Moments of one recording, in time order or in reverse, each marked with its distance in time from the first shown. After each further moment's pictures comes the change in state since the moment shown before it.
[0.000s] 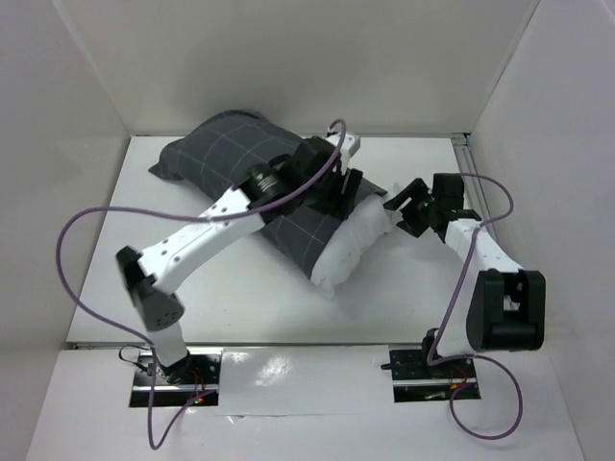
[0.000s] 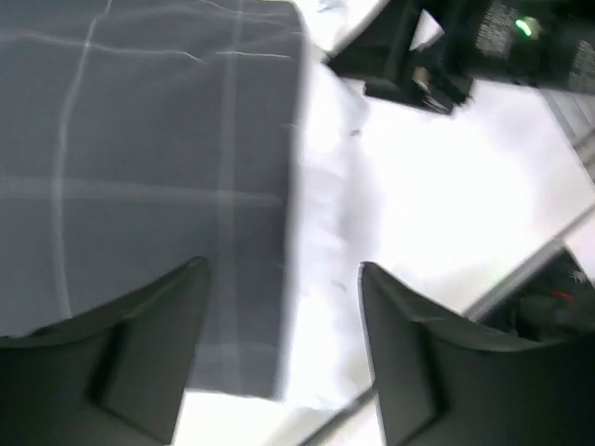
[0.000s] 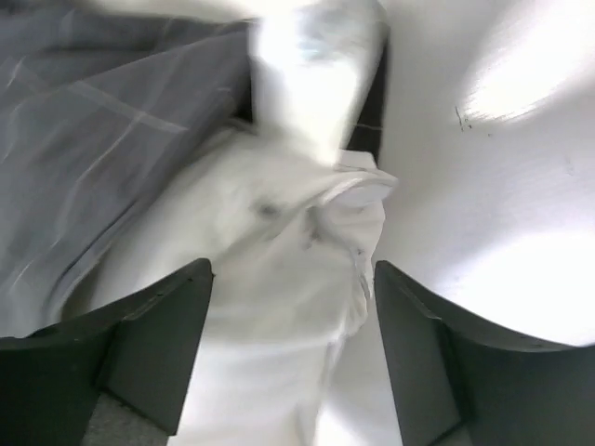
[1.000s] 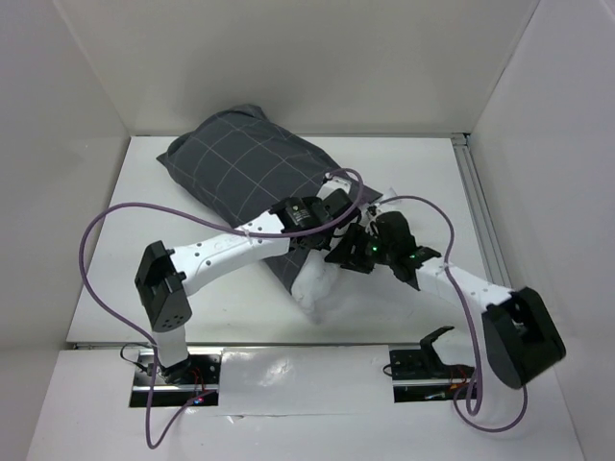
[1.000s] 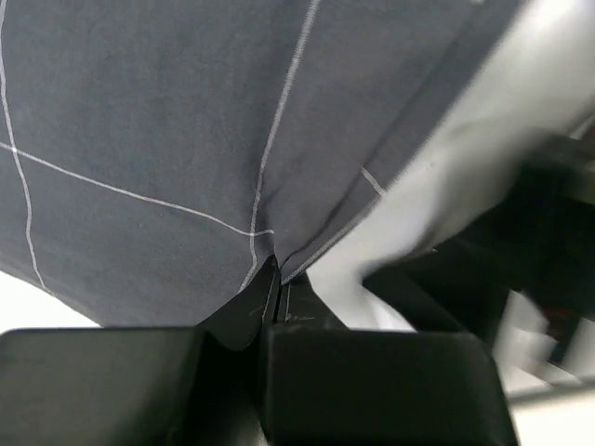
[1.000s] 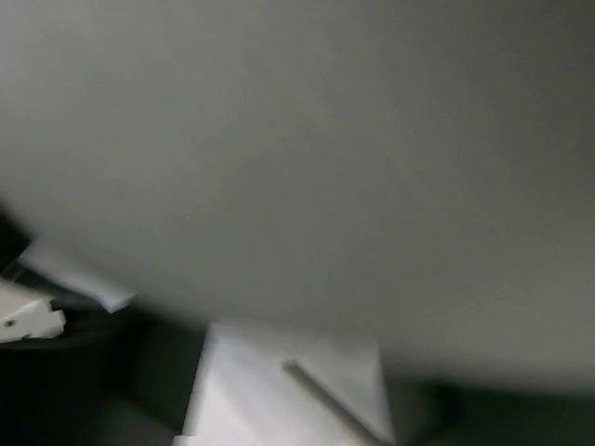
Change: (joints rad) left arm -0.139 -0.008 -0.309 -0.069 -0.412 -0.208; right arm 0.467 -0.229 -0.312 0.183 -0.128 -0.056
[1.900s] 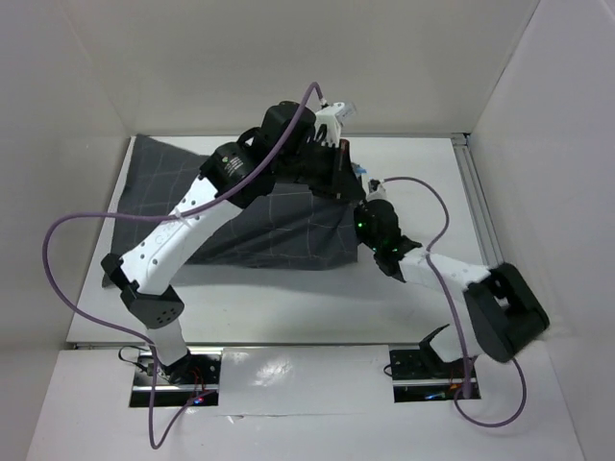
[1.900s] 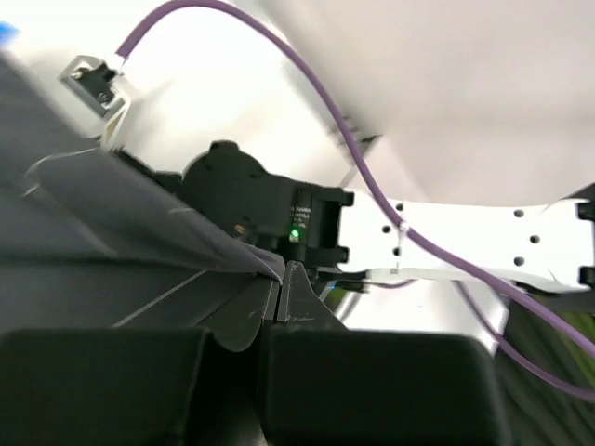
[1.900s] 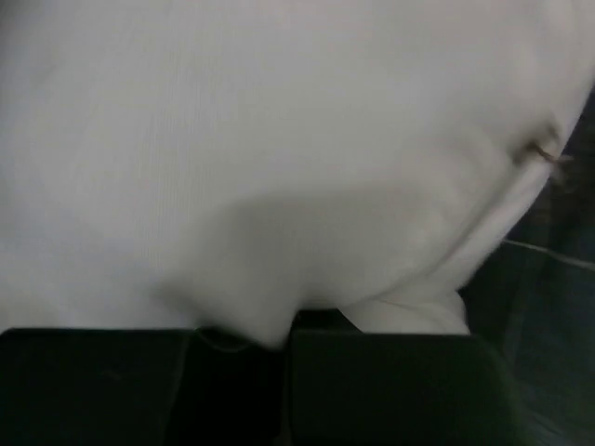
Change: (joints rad) left arm 0.150 -0.043 0.537 -0.011 0.832 0.005; right arm 0.114 0.281 0.082 0.567 0.347 0.238
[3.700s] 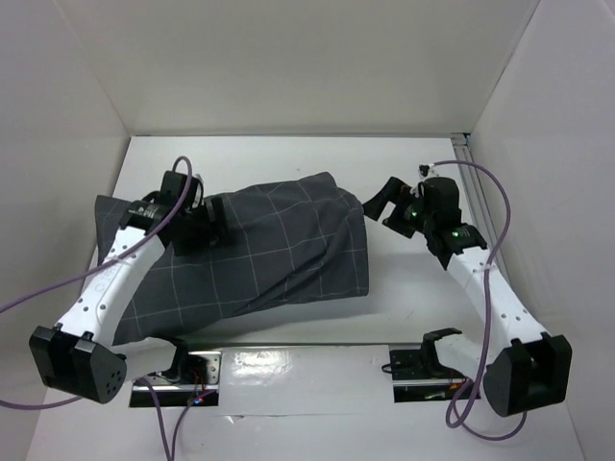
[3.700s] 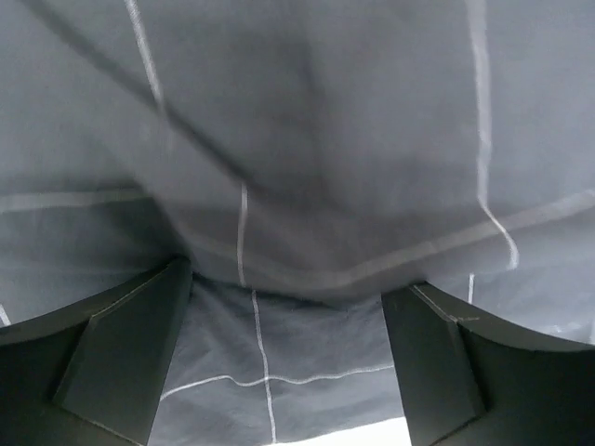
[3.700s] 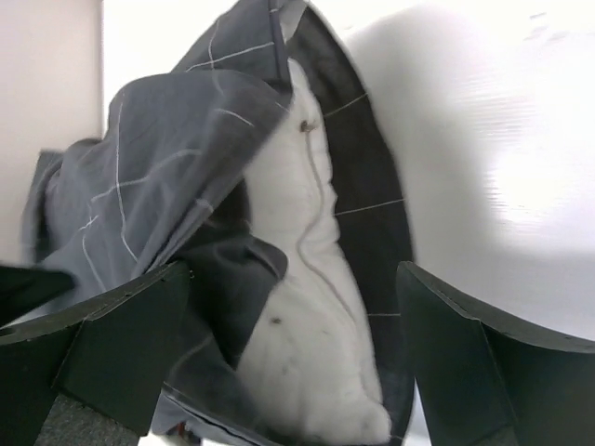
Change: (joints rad) left arm 0.619 -0.552 -1.020 -0.089 -0.279 0.016; right arm -0.377 -0.420 0.210 -0.856 -0.220 -0.358
